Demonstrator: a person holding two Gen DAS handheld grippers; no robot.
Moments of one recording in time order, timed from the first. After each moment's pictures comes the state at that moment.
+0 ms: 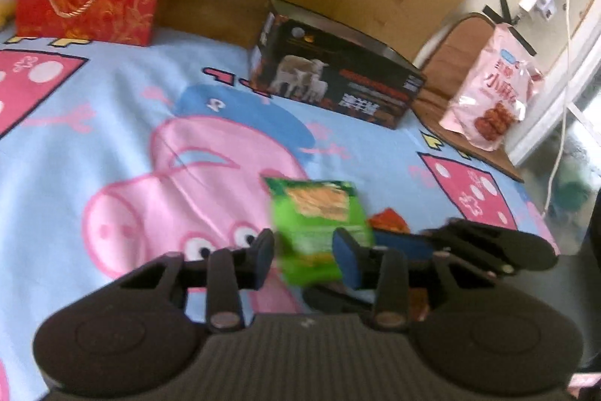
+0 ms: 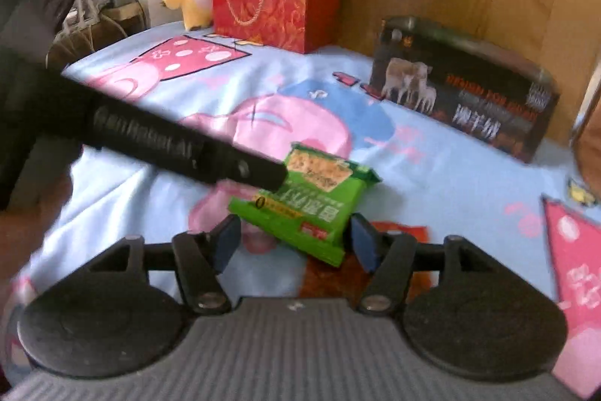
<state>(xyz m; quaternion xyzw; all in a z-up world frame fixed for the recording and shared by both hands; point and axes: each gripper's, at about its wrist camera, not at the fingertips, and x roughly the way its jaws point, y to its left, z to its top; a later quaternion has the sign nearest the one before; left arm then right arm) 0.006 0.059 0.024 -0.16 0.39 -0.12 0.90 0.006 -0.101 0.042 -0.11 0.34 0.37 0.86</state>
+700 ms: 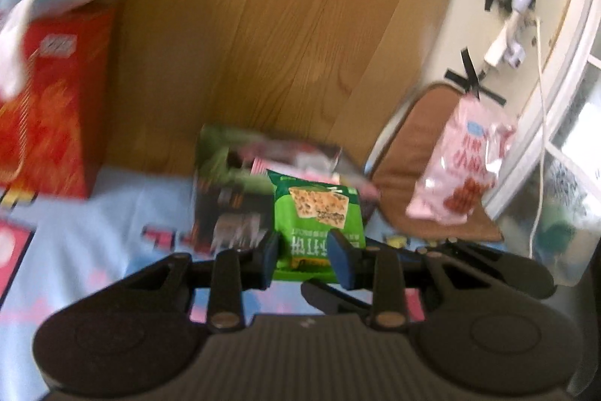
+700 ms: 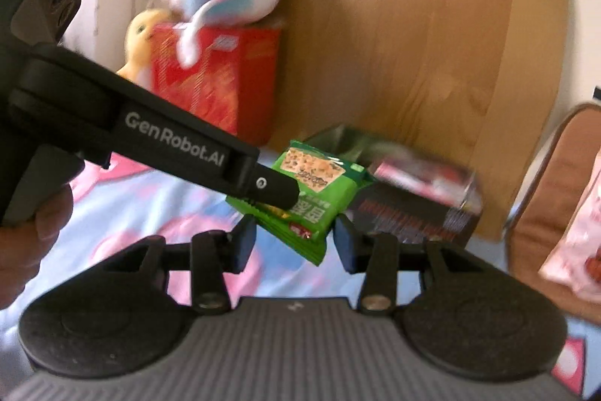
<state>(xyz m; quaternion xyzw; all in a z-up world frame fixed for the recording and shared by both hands) 0.099 0.034 0.114 -0.13 0.31 -0.15 0.93 0.063 -0.120 0.104 -0.10 0.22 0.30 0.92</state>
